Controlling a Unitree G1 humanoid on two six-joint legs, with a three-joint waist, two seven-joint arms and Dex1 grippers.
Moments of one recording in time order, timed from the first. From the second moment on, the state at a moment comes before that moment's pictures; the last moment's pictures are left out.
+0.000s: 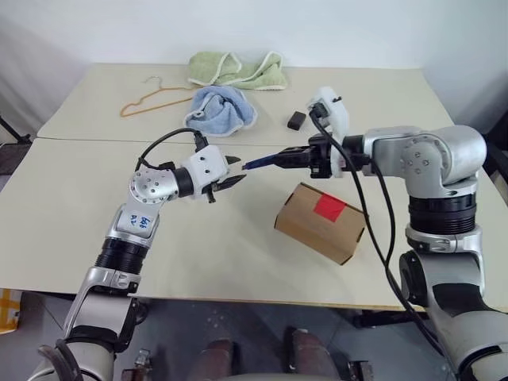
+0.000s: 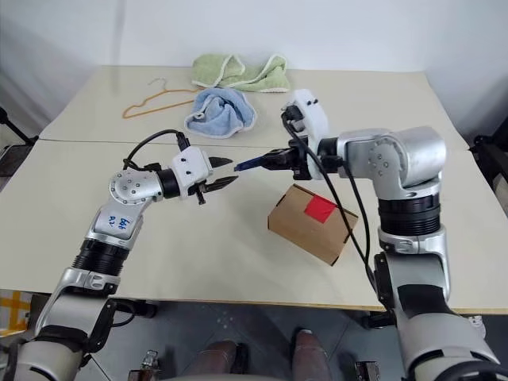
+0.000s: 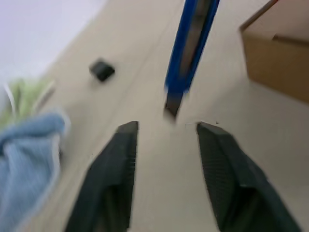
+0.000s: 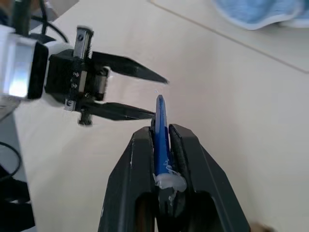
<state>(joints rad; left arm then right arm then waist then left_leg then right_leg) -0.74 0.49 -0.11 0.33 0.00 0.01 -0.79 -1.07 -0.48 -0.02 0.02 0.55 1.38 0.70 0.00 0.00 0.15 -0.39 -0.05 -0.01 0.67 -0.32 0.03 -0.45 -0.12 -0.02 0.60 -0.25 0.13</state>
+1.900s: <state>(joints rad) -0.92 0.29 -0.39 0.29 -0.17 0.52 -1.11 -0.61 -0.87 -0.24 -0.38 0.75 1.34 0.64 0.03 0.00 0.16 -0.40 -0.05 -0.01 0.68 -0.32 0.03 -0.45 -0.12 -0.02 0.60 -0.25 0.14</state>
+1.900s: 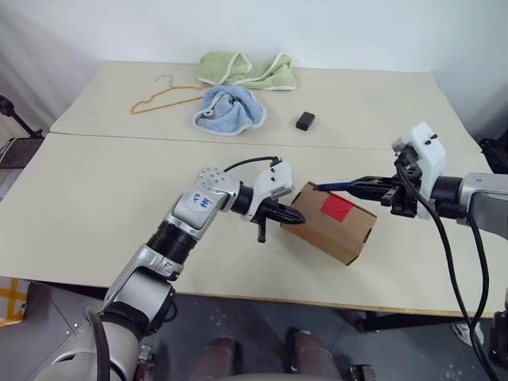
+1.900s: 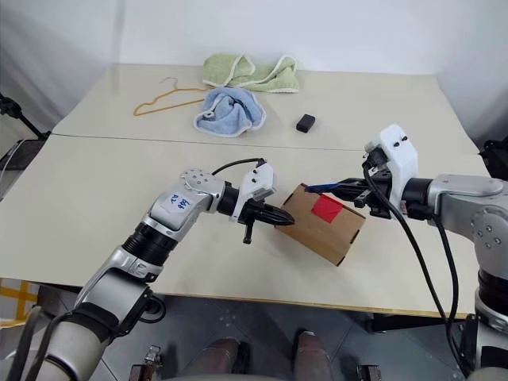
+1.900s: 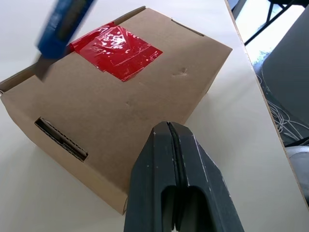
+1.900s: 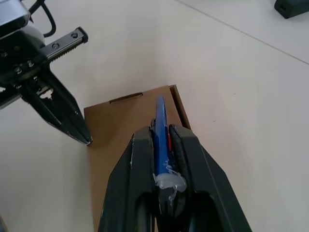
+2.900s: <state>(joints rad) -0.94 0.28 -0.38 0.33 -0.16 0.55 -1.11 -0.58 -1.05 -0.15 -0.36 0.73 1.27 0.71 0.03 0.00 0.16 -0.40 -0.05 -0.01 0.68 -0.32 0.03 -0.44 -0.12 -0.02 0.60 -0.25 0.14</state>
